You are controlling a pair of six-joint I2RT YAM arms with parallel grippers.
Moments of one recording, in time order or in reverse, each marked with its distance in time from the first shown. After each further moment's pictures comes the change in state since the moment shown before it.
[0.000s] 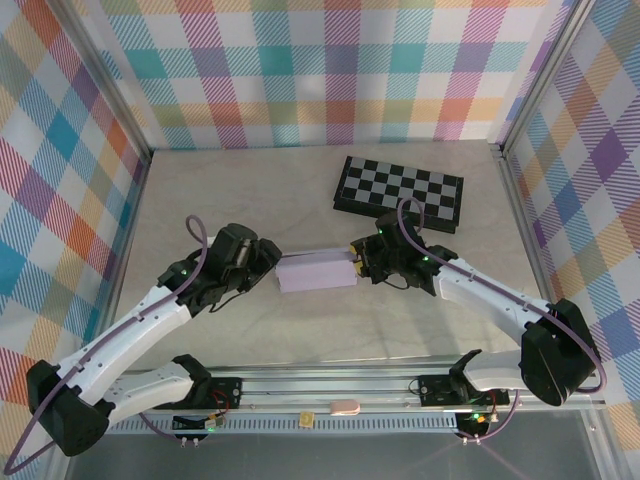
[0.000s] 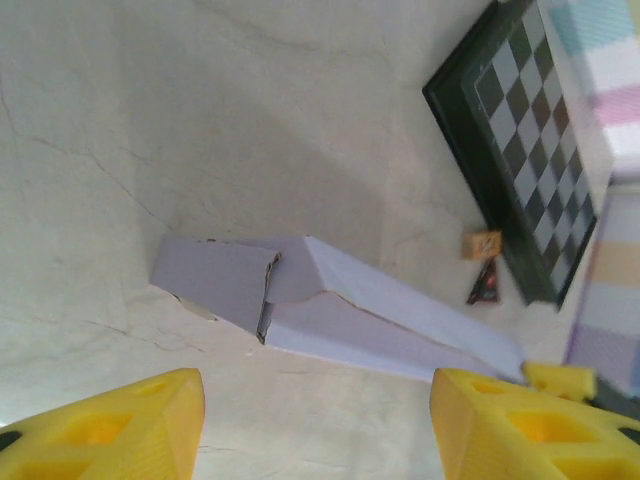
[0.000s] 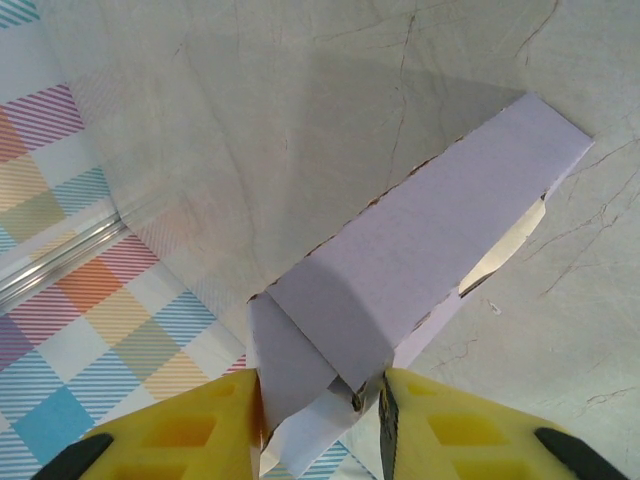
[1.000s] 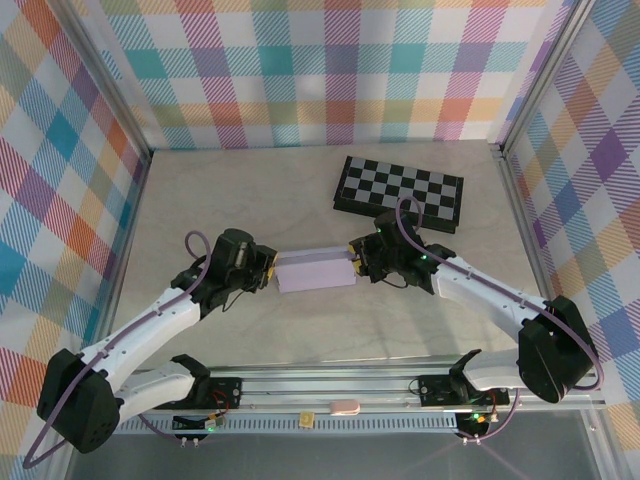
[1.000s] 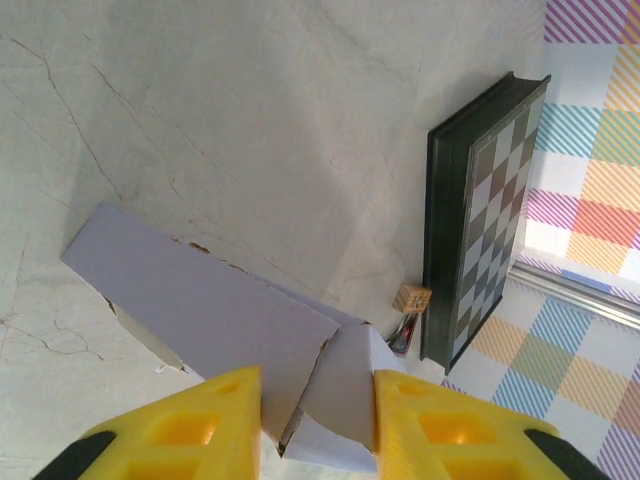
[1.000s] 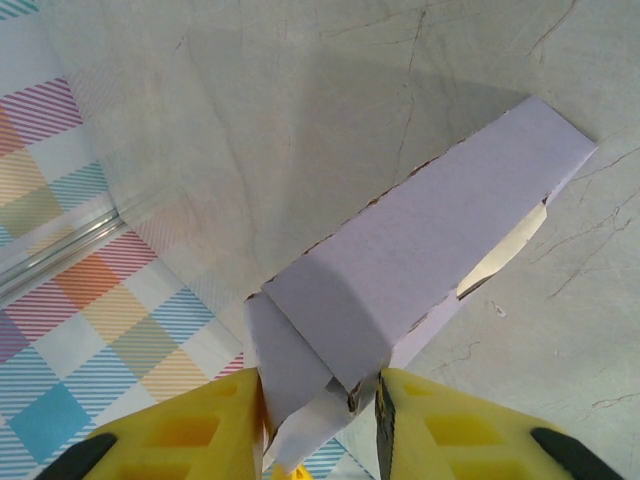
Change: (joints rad) left arm 0.112 0.046 -0.201 0.322 0.139 -0.296; right arm 0.000 0.019 0.010 0.010 -0.008 -0.008
